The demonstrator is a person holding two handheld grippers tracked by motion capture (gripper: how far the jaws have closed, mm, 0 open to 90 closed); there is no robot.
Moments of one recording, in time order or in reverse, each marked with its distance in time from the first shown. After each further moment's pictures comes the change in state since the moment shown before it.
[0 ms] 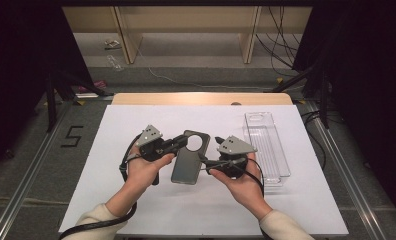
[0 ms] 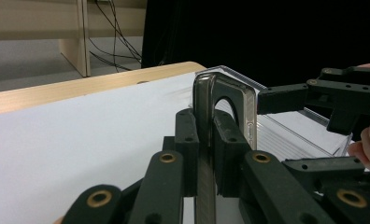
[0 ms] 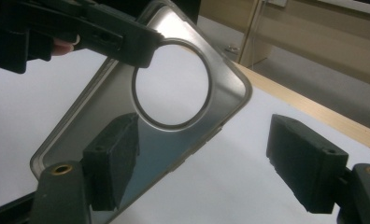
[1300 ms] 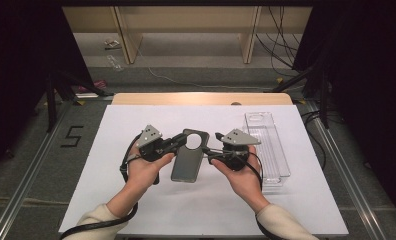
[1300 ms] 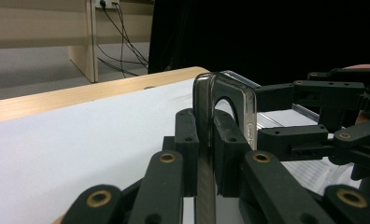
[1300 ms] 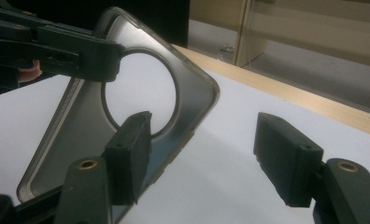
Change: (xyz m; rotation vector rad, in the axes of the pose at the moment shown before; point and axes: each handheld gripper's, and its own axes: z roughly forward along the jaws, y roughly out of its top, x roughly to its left) left arm -0.001 0.000 -0.001 -0.025 0.031 0.010; right arm -0.015 0.002 0.009 -0.025 -0.011 0.113
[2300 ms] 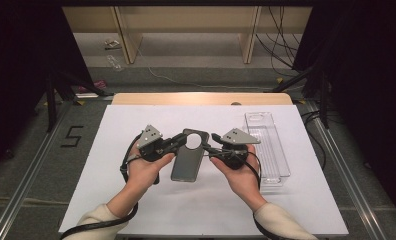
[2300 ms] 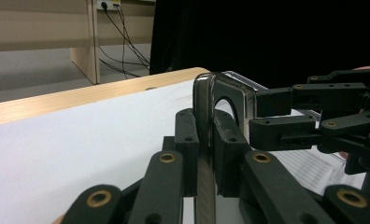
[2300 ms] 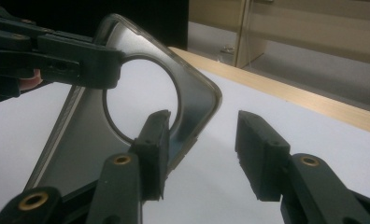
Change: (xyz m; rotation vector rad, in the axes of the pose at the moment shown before) left arm 0.000 -0.001 0.001 -0.003 0.004 0.010; right arm 0.001 0.001 0.003 -0.007 0.000 0.023
